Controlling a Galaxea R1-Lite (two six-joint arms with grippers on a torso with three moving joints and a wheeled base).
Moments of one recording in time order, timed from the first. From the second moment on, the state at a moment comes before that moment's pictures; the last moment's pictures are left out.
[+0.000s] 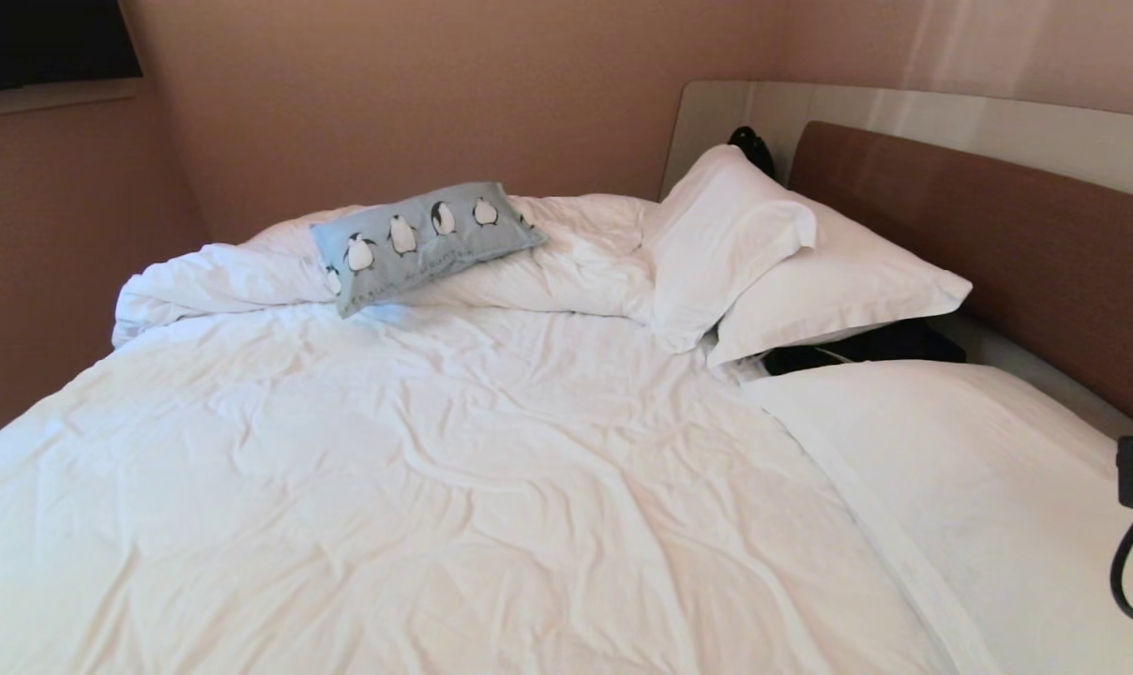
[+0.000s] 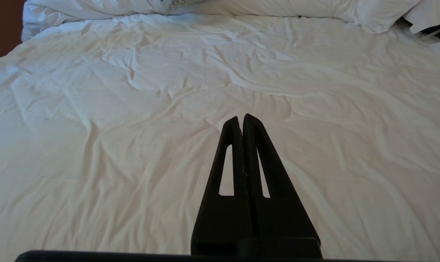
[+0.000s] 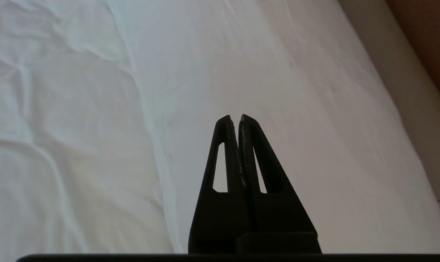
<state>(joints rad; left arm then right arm) 0.00 0.00 0.00 0.00 0.00 0.00 -0.21 1.34 -0.70 -0.13 -0.17 -0.10</state>
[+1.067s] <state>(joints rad) 0.00 0.00 0.00 0.00 0.00 0.00 -0.19 1.91 -1.00 -0.46 -0.19 -0.09</state>
